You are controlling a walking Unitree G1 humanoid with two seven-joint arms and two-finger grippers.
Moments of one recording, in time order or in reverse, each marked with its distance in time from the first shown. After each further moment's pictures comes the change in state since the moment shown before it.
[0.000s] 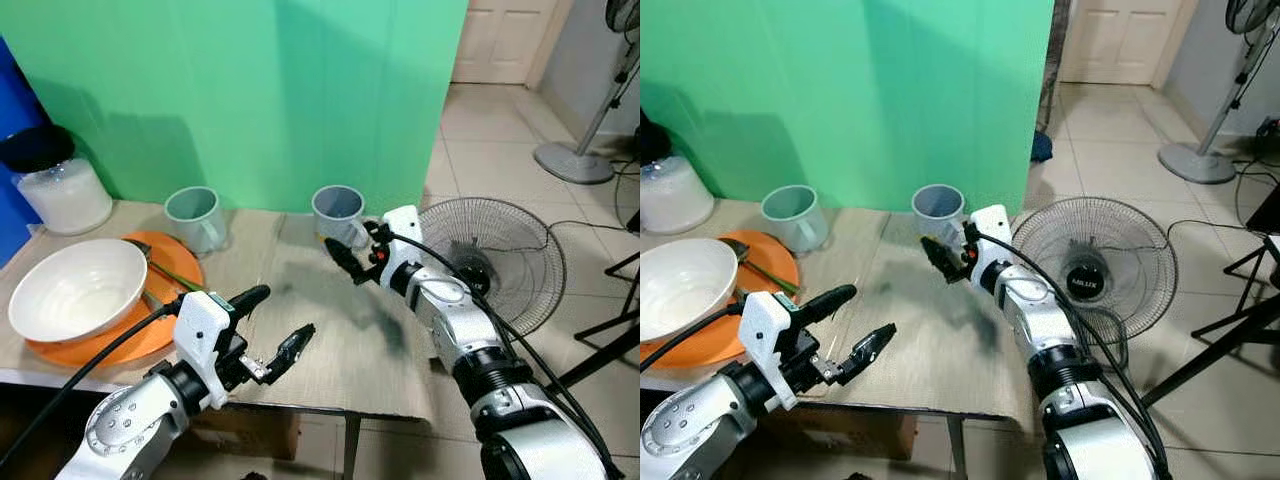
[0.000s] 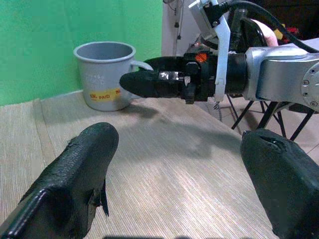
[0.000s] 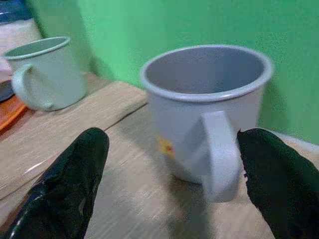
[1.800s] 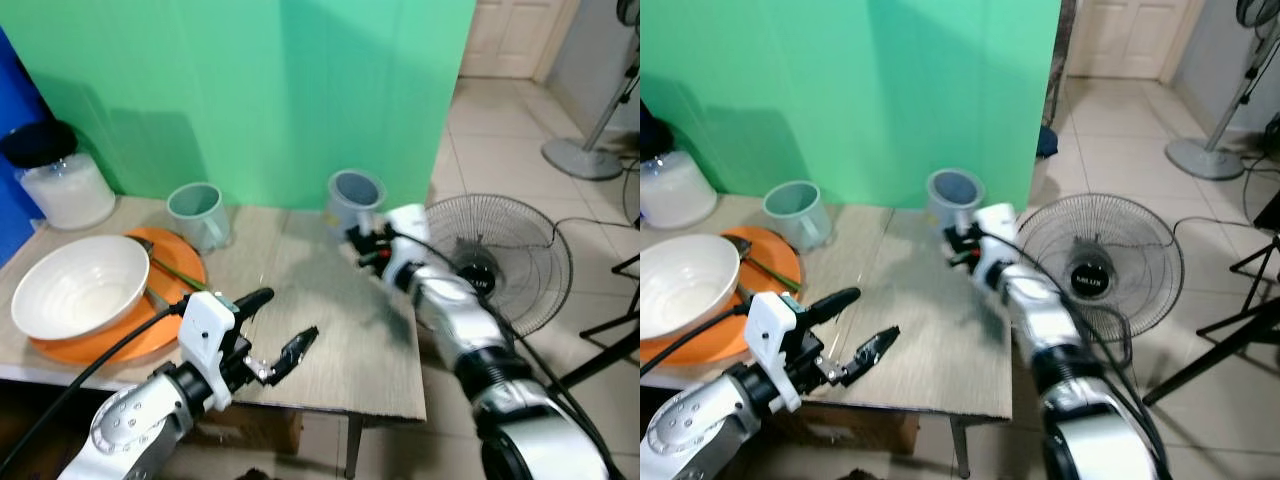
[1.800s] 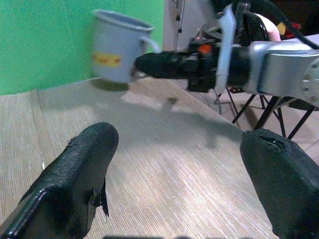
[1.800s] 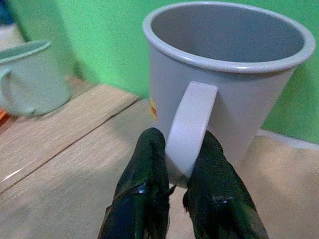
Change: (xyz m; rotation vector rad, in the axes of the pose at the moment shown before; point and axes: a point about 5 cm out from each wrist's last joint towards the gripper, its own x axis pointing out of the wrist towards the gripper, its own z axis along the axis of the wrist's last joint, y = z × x) left arm 0.003 -0.002 -0.001 -0.010 0.009 0.003; right arm -0.008 -0.014 0.004 0.010 -0.043 -0.074
